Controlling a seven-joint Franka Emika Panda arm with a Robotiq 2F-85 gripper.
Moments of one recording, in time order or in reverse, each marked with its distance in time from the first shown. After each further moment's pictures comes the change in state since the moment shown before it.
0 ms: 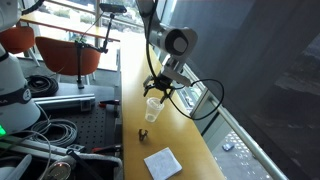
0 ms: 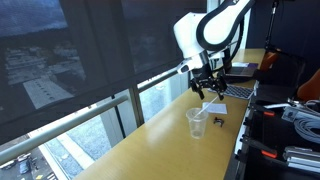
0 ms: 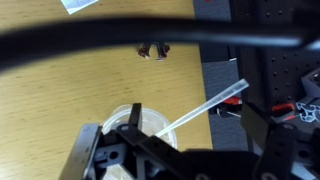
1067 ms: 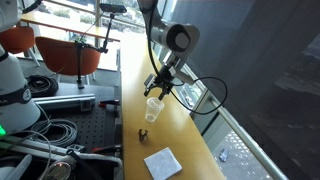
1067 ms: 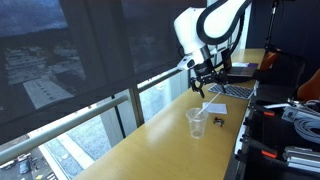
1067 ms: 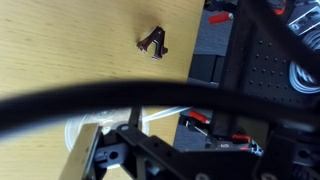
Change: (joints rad) arm -0.020 -0.031 0.014 0.003 0.001 -0.055 -0.390
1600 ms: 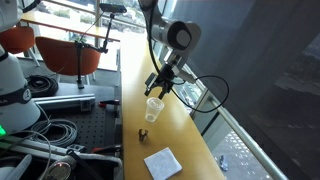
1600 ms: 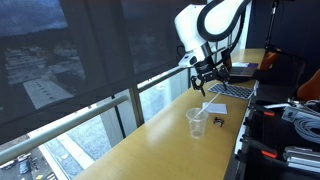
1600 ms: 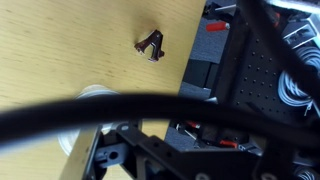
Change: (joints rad) arm -0.003 -0.018 -0.006 -0.002 -0.004 -0.020 -0.100
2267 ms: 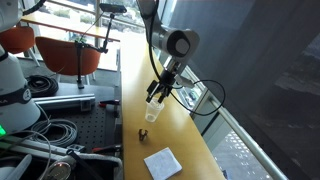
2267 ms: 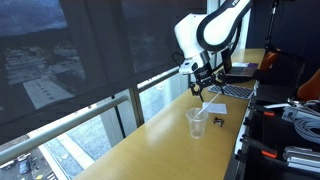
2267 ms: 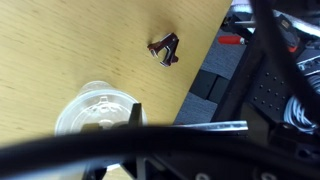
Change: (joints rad) arm -0.003 0.060 -0.007 0.010 -0.026 0.064 -0.142
